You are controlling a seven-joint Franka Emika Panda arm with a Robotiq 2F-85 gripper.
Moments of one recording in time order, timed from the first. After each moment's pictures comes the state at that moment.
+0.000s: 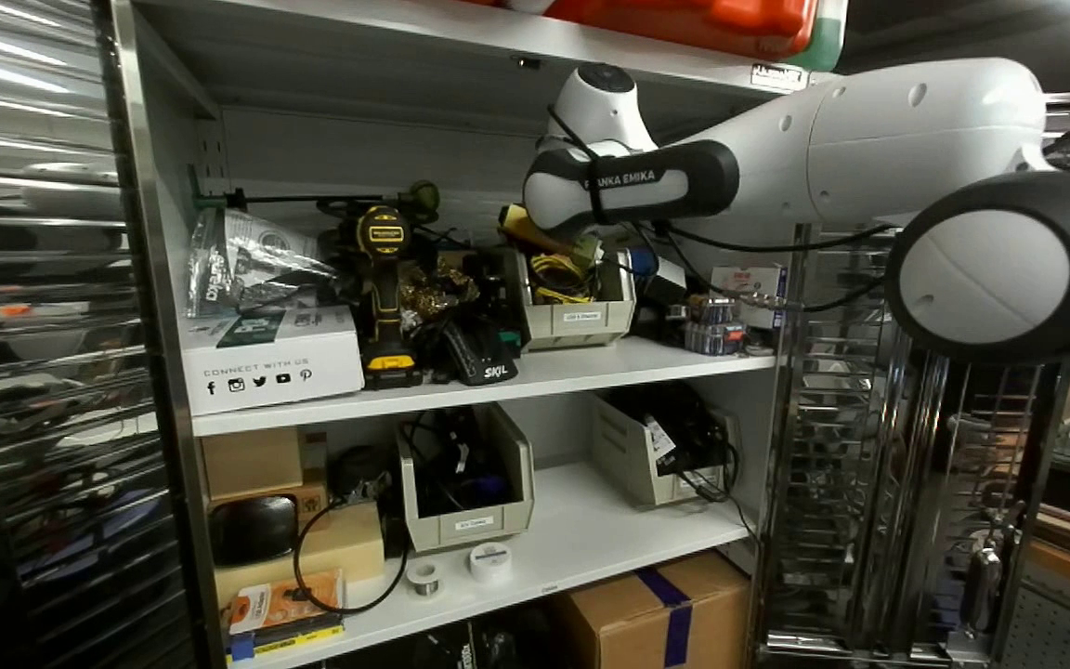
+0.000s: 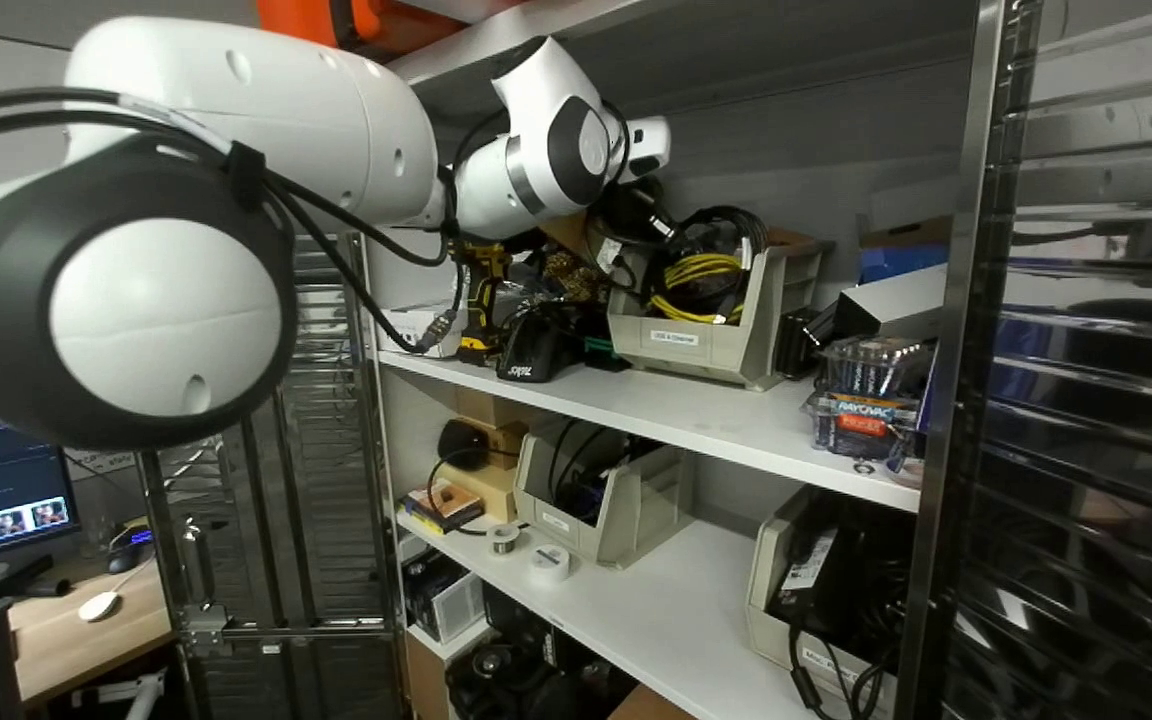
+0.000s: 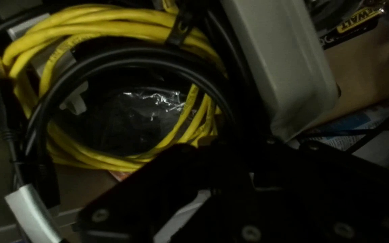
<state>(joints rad) 0.11 0.84 -0.02 -0.70 -0.27 2.44 0.74</state>
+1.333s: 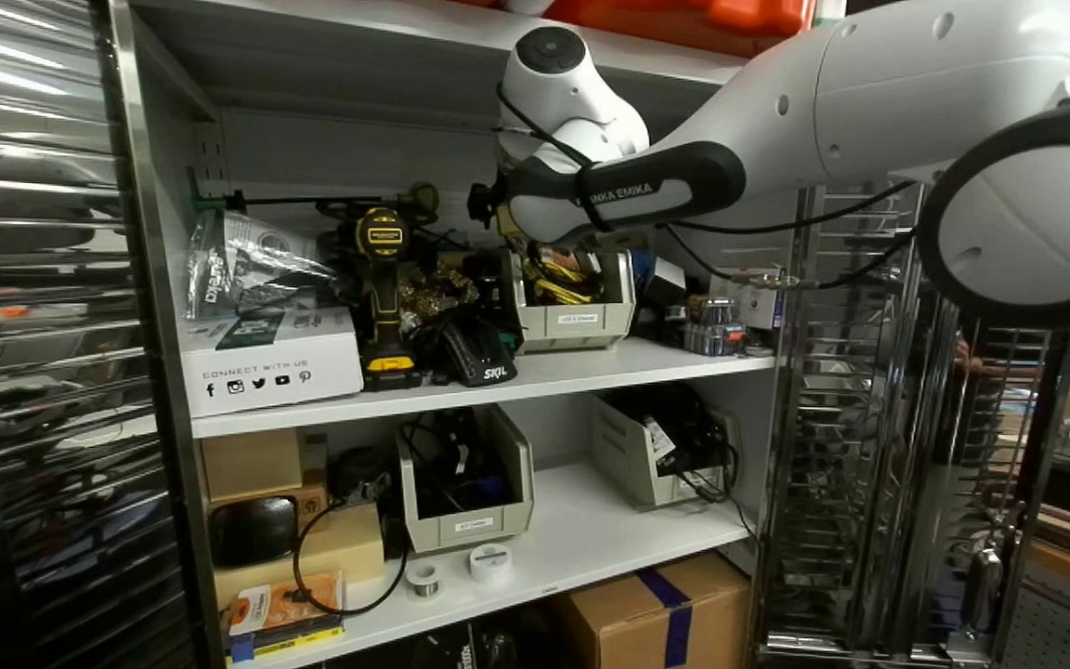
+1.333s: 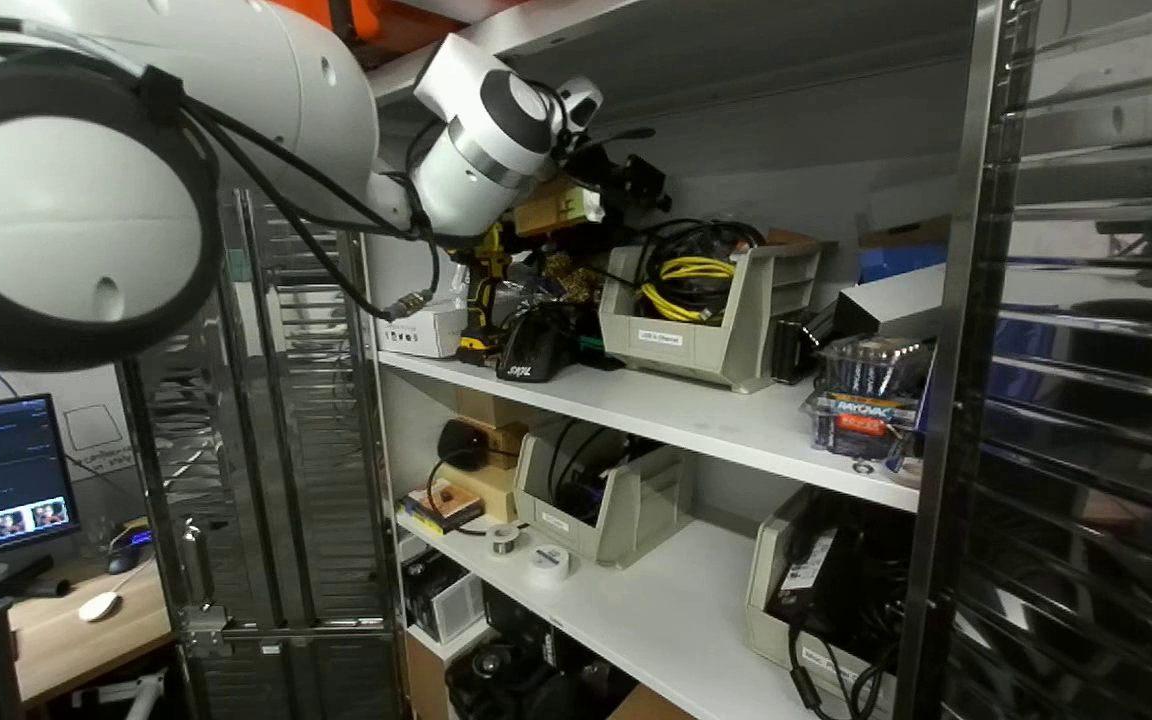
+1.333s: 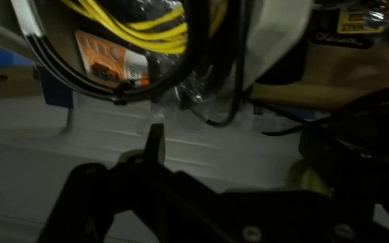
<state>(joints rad) 0.23 0.74 -0.09 -0.81 -0.69 2.49 0.64</state>
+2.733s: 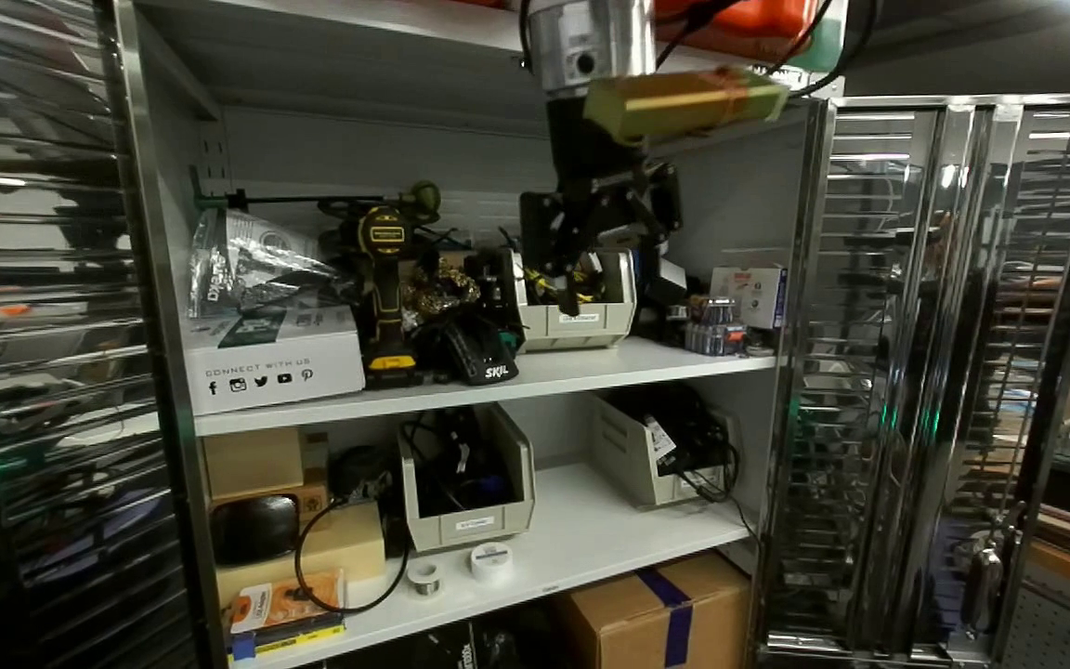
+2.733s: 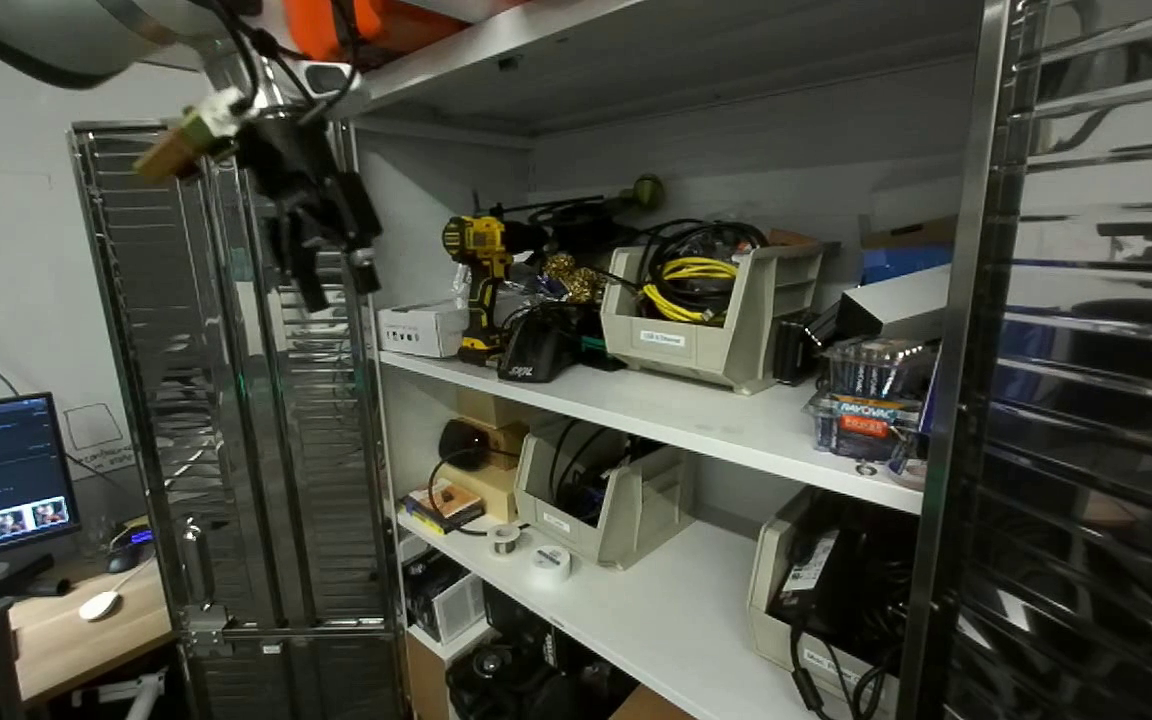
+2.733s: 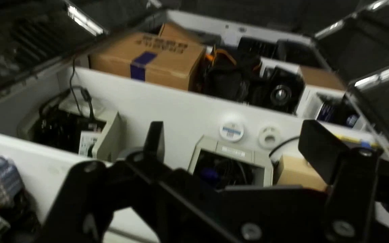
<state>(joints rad) 0.35 -0.09 0.14 -1.74 -0.29 1.66 0.45</state>
